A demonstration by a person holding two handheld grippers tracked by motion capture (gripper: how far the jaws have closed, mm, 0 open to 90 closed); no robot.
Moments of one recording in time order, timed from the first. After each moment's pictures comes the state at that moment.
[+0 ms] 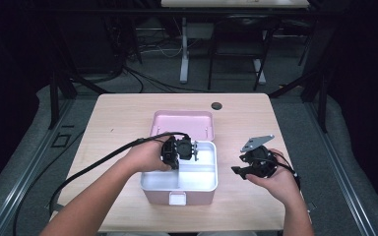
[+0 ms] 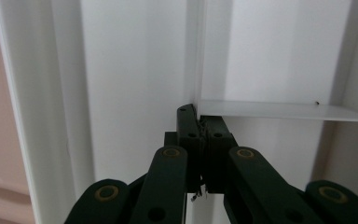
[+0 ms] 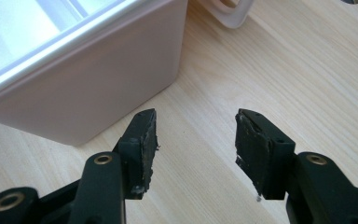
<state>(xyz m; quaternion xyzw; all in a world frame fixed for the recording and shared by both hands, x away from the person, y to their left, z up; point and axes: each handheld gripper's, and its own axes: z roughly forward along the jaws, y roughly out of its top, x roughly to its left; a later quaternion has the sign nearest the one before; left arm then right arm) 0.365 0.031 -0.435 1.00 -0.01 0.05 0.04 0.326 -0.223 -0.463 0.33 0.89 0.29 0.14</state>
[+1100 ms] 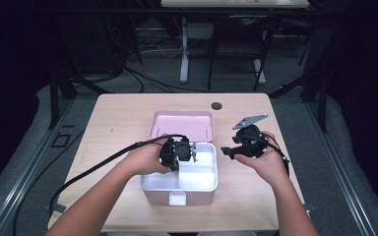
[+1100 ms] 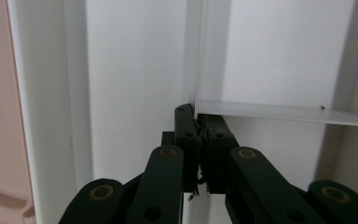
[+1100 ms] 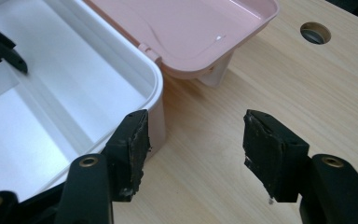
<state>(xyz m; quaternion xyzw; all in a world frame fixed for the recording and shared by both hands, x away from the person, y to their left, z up) 0.363 0.036 -0.441 1.00 0.00 0.06 0.06 0.363 -0.198 -0.431 0.38 0.85 0.32 0.15</state>
